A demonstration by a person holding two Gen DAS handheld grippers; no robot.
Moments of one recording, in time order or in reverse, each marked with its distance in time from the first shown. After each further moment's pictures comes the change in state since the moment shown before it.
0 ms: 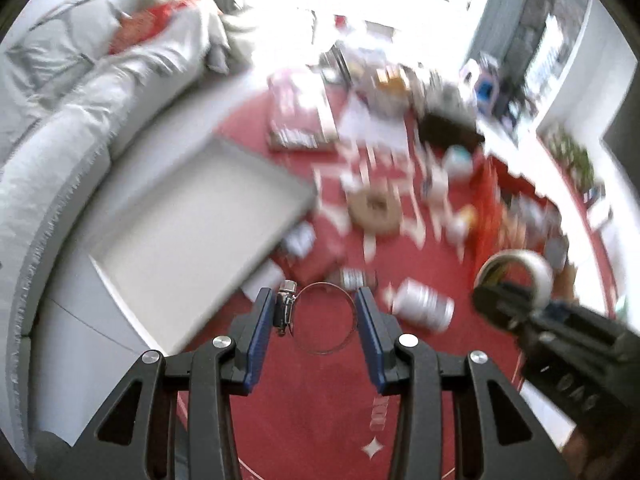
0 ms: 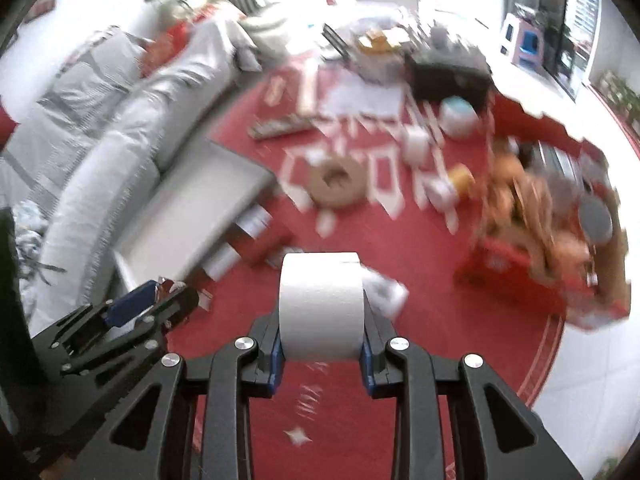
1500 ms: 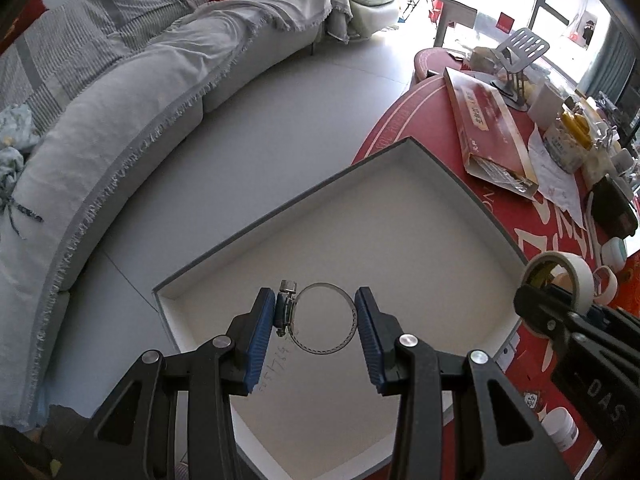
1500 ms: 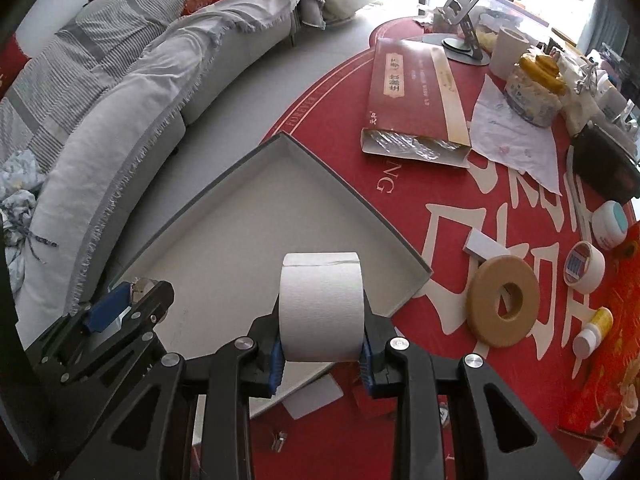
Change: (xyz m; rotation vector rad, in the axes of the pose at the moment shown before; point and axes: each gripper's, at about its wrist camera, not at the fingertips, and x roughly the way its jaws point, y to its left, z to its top) left arm 0.130 0.153 0.063 -0.221 0.113 0.299; right arm 0.176 0.141 0.114 -0.190 0.157 0.033
